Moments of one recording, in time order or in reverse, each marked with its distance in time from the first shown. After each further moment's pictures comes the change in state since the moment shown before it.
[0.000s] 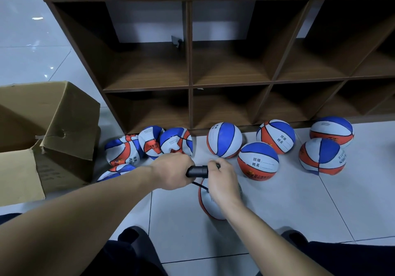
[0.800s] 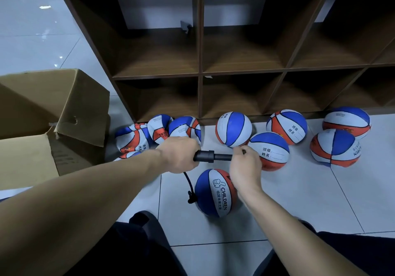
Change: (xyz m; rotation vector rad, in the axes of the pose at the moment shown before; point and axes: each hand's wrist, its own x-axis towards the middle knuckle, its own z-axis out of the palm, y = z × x) left_hand -0.003 -0.006 -0.010 0.087 0.023 -0.053; right_hand 0.009 0.007 -0.017 0.095 0.187 -0.002
